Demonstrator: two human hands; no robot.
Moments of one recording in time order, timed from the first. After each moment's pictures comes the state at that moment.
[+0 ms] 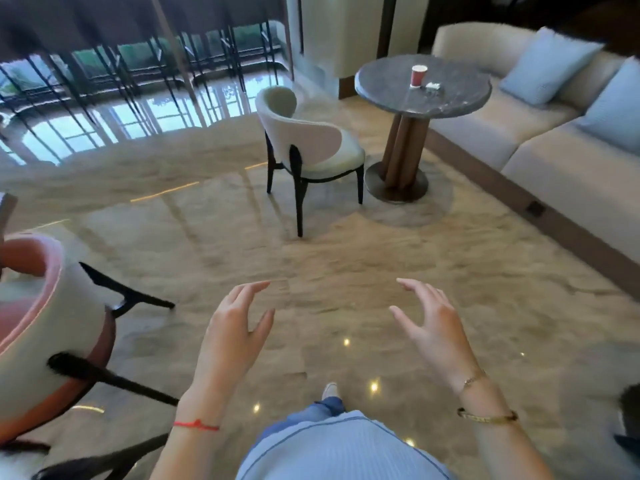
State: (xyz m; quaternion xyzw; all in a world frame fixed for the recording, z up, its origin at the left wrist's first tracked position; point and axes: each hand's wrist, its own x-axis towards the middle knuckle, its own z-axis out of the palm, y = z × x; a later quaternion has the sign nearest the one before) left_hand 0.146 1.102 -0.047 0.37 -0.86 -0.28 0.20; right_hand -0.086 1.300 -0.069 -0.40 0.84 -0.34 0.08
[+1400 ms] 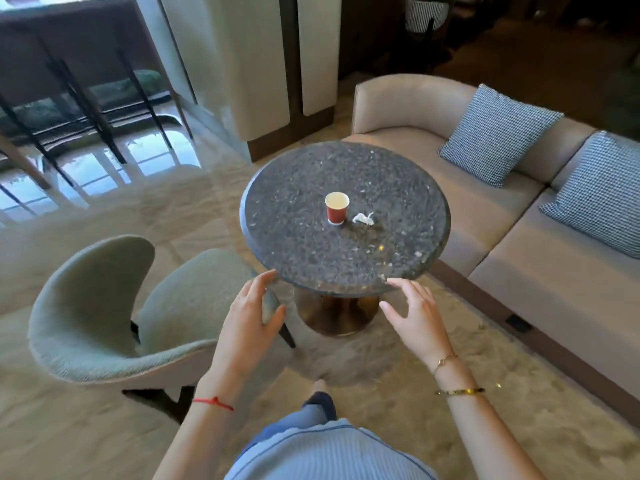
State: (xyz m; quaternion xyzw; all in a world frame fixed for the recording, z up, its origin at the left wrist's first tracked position) left_hand -0.789 0.622 -0.072 0.25 -0.89 -0.33 0.18; right_hand -0.964 0.847 -0.097 -0.29 0.90 -0.34 0.03
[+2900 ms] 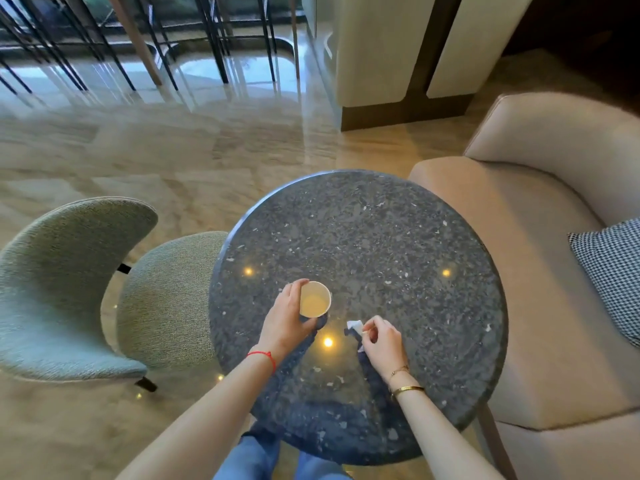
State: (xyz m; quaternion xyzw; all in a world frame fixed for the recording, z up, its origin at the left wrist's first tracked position) left_hand -1.188 0.535 -0.174 0.49 -0.79 -0.35 0.10; right_hand -1.363 0.655 -0.219 -0.38 0.85 -0.22 0.28
